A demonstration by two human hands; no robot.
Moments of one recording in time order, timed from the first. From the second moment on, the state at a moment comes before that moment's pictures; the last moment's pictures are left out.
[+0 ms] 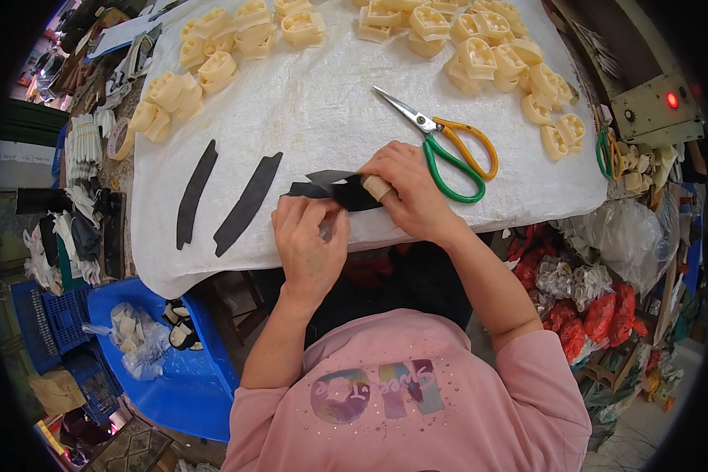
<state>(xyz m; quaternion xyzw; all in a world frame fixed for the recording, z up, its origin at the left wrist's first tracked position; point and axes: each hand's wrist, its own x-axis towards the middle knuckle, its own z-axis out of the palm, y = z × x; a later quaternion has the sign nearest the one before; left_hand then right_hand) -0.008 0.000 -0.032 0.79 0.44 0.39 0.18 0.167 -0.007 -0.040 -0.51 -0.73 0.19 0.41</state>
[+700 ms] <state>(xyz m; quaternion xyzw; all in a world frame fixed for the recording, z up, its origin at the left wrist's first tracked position) -0.001 -0.006 -0.023 0.52 0.37 0.59 0.50 0.166 -0.023 -0.015 -0.42 -0.68 0.23 0.56</state>
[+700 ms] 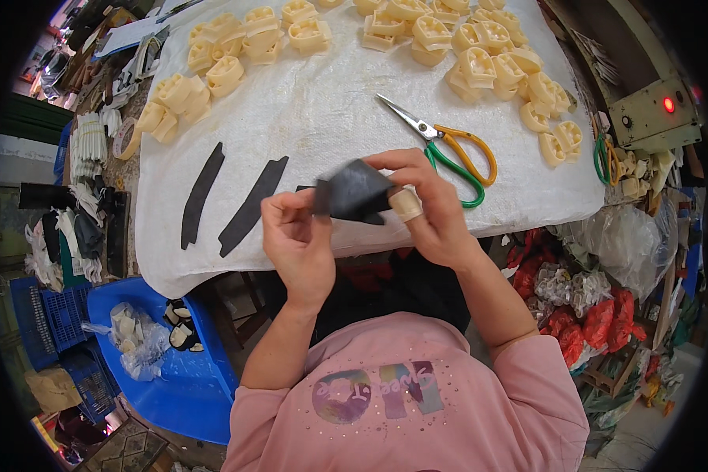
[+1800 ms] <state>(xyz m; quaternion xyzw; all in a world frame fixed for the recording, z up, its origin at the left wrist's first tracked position) 0.011 0.023 -0.015 0.95 0.26 0.17 0.08 0.223 -0.046 -0.014 -0.47 -0.30 0.30 0.78</state>
